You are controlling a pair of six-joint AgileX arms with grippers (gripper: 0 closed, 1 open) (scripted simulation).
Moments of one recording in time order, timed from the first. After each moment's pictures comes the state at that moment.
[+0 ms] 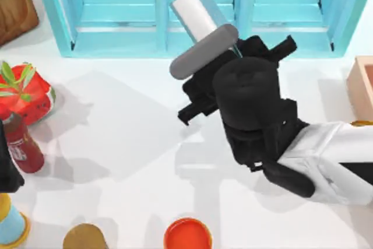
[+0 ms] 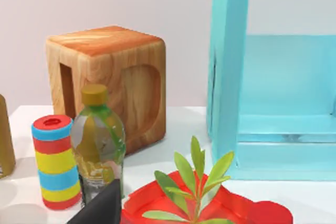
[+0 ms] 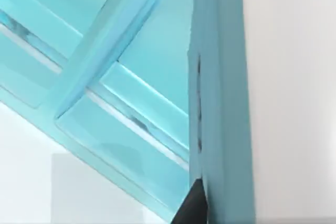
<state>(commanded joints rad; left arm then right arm) 0.00 0.00 0.00 0.00 0.00 0.00 0.87 1.74 0.87 0.58 0.73 -0.41</state>
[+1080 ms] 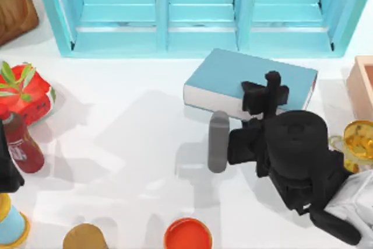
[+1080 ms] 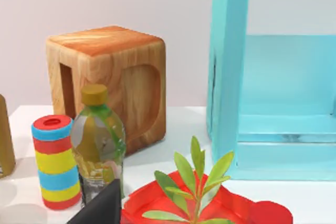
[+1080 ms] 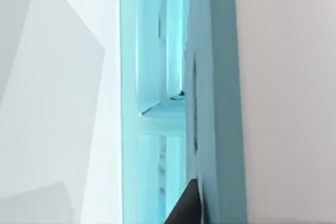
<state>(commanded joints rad) 0.00 0.00 0.00 0.00 0.00 0.00 0.83 1.71 0.55 0.83 0.56 -1.32</state>
